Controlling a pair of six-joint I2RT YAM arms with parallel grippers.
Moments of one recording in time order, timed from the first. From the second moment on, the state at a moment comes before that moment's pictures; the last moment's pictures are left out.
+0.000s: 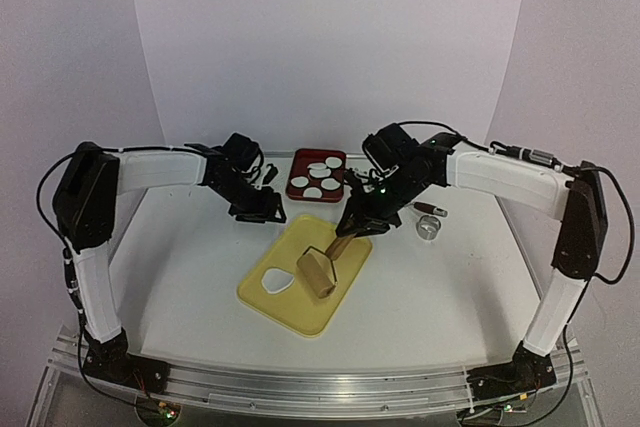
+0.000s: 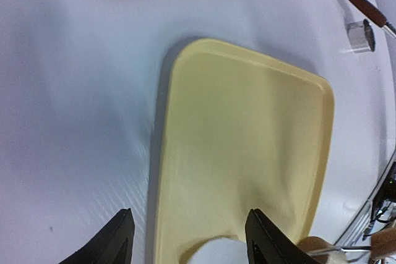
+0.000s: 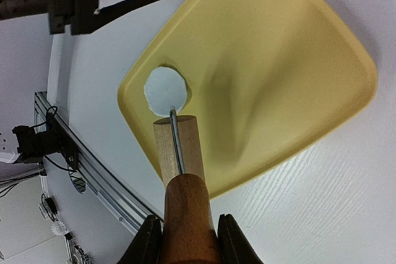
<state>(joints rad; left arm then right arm) -0.58 1.99 1.49 -0.56 0.31 -0.33 0.74 1.78 1.53 -0.83 -0.41 0.52</state>
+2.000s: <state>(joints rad) -0.65 1.78 1.02 -0.70 0.28 -0.75 0.82 2.28 2.05 -0.94 -0.48 0.33</state>
